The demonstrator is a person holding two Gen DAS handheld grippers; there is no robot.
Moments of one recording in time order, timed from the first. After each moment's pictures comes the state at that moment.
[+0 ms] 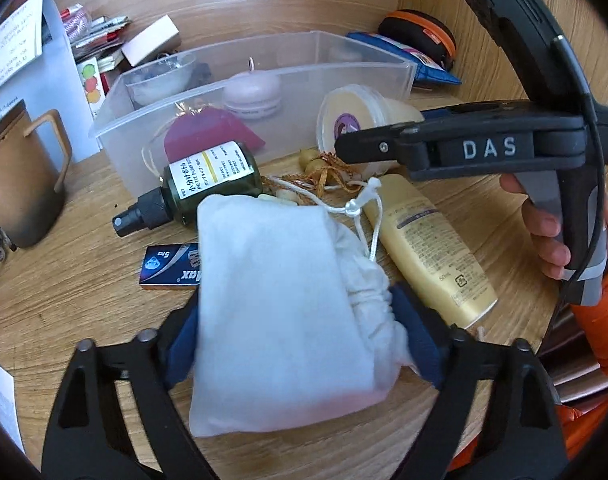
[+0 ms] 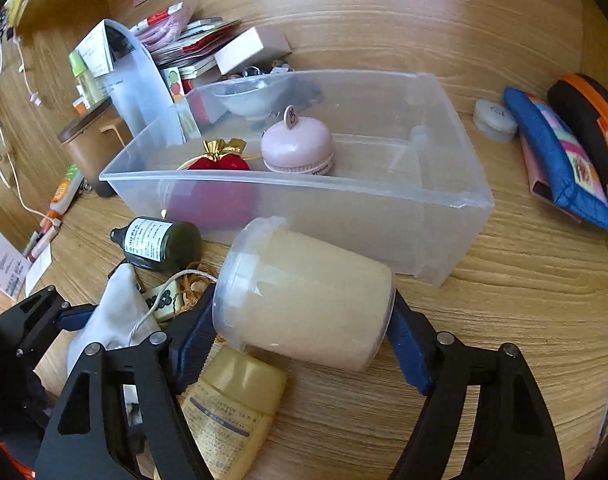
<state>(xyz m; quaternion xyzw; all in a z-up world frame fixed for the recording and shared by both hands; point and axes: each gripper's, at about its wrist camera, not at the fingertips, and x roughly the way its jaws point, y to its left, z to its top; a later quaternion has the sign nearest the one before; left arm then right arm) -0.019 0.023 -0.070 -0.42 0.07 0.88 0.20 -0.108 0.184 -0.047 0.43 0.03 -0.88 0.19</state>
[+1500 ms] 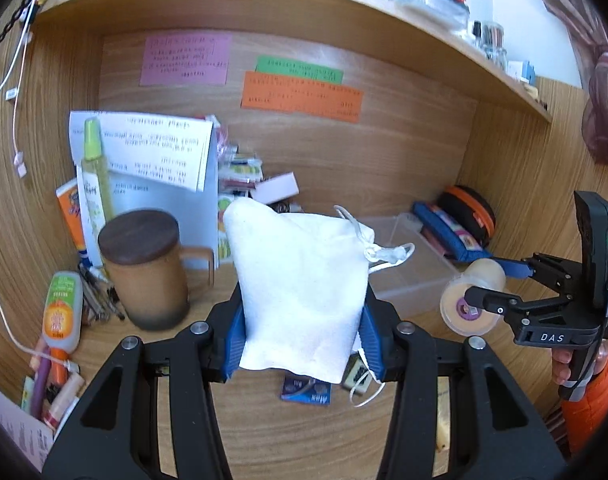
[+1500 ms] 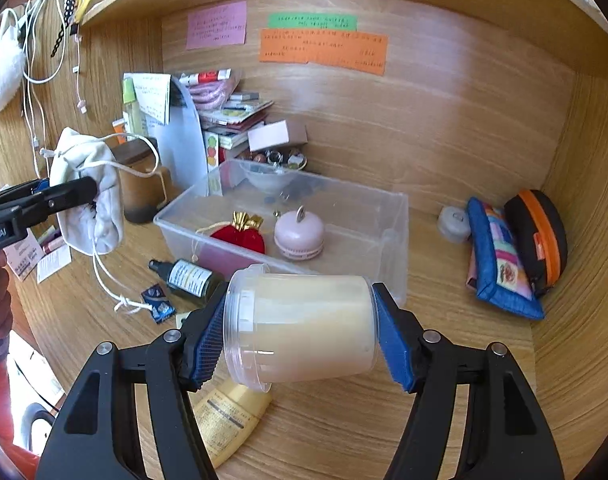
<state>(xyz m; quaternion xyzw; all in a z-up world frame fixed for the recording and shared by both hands) -0.022 -0.067 0.057 -0.25 -0.05 0.96 0.11 -0.067 0.190 0.042 0.32 0.11 -0.92 0.19</state>
